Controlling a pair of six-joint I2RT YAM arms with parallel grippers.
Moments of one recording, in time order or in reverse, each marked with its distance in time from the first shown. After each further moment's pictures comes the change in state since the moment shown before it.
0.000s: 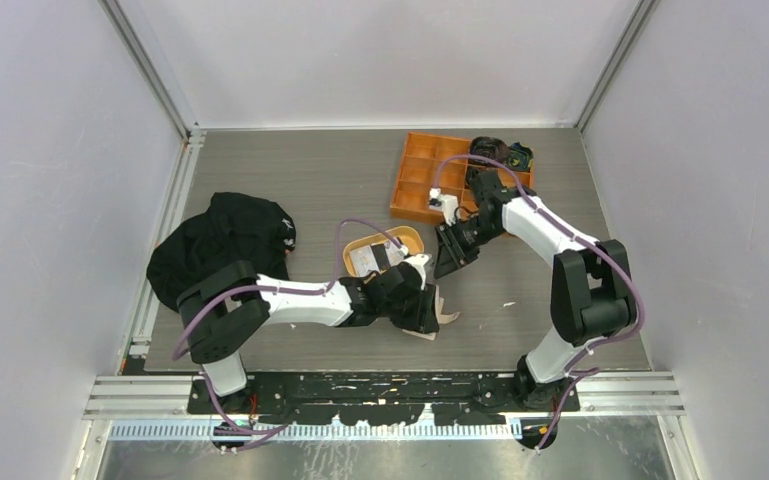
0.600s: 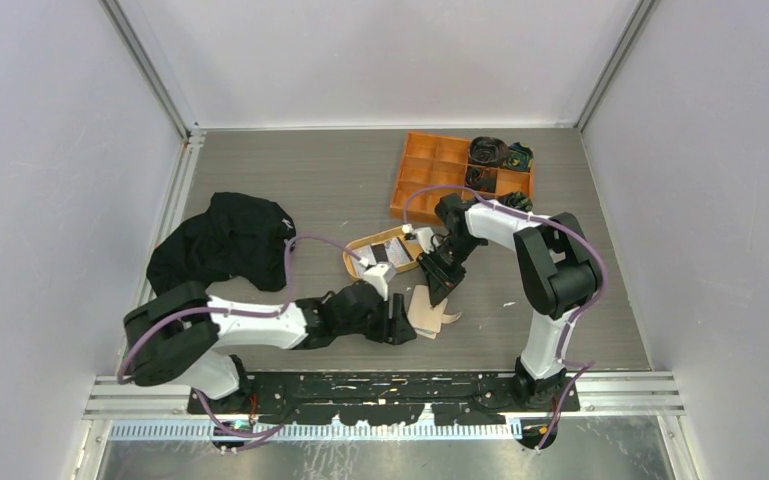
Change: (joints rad) left arm 0.012 -0.227 -0.324 0.244 -0.025 -0.066; right arm 0.148 0.218 -0.003 -0.048 0.143 -0.026
